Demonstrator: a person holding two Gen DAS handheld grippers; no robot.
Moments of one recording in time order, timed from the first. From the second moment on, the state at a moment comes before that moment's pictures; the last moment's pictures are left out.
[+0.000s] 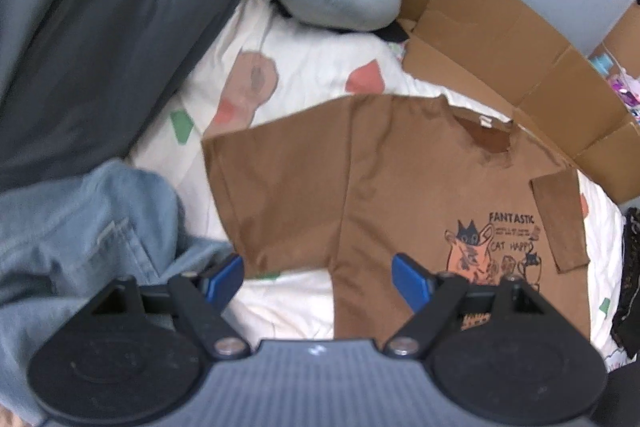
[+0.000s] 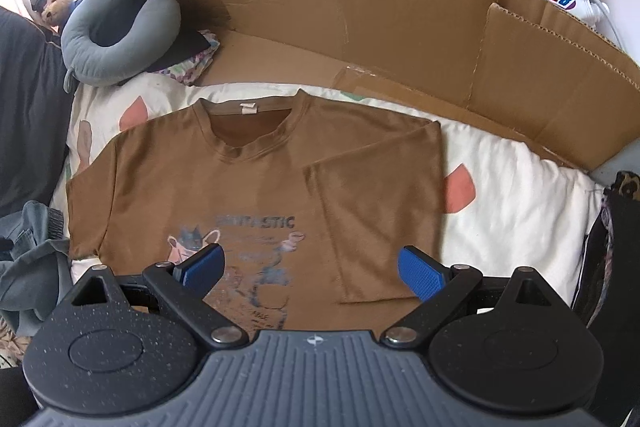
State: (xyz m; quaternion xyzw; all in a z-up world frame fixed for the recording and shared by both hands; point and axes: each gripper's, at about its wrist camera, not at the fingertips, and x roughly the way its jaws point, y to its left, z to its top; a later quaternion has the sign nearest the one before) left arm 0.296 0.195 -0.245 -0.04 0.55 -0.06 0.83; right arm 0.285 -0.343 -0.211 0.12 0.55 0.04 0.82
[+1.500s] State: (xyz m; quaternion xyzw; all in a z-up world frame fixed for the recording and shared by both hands) left arm 0.276 0.226 -0.373 -0.15 0.54 0.03 0.83; right arm 0.243 -0.184 -0.333 0.18 0.53 0.13 0.82
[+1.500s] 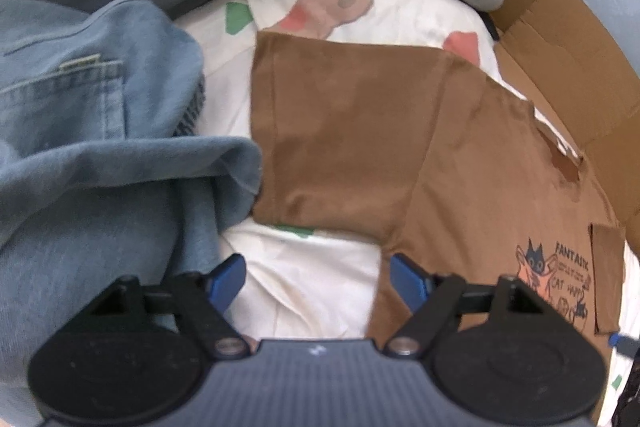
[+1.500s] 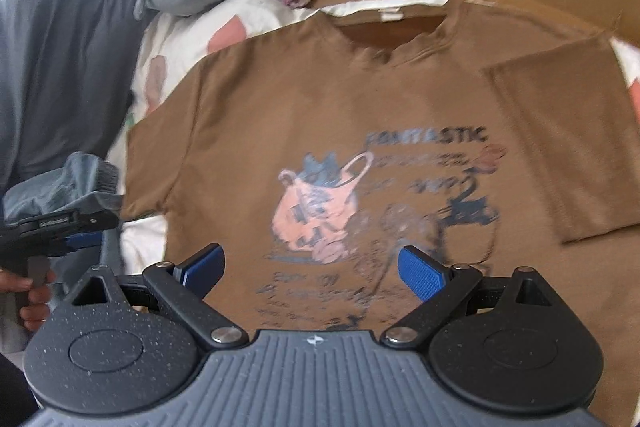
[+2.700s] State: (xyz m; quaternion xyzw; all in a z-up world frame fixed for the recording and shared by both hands) left arm 0.280 0.234 -0.432 -0.34 0.44 0.05 0.83; right arm 0.223 -0.187 -0.369 0.21 0.55 0.13 0.80
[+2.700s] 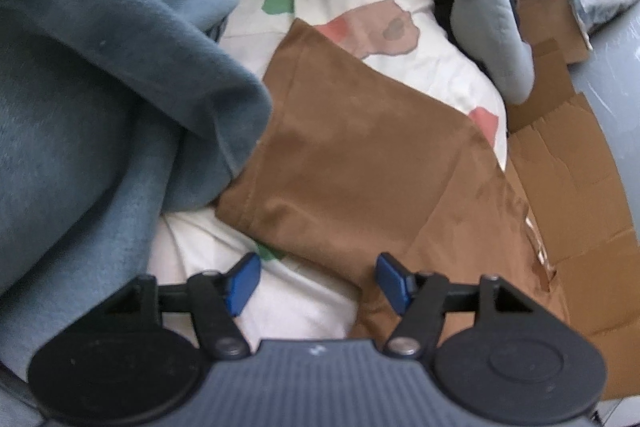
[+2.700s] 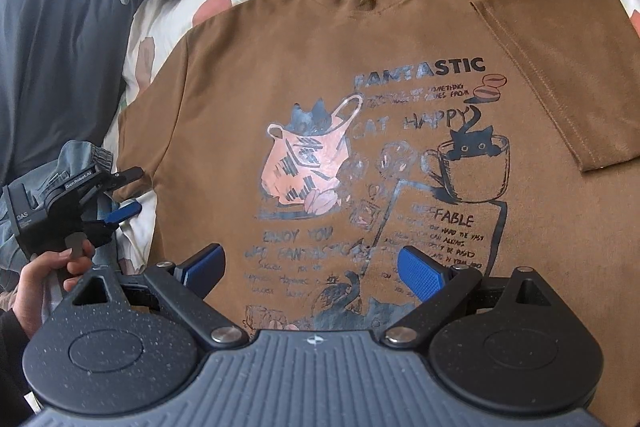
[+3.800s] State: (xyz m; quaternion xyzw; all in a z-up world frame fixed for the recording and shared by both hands) left arm 0.266 0.278 -0.419 -0.45 0.35 0.07 0.82; right arm 0.224 -0.175 -0.387 0.22 0.55 0.14 0.80
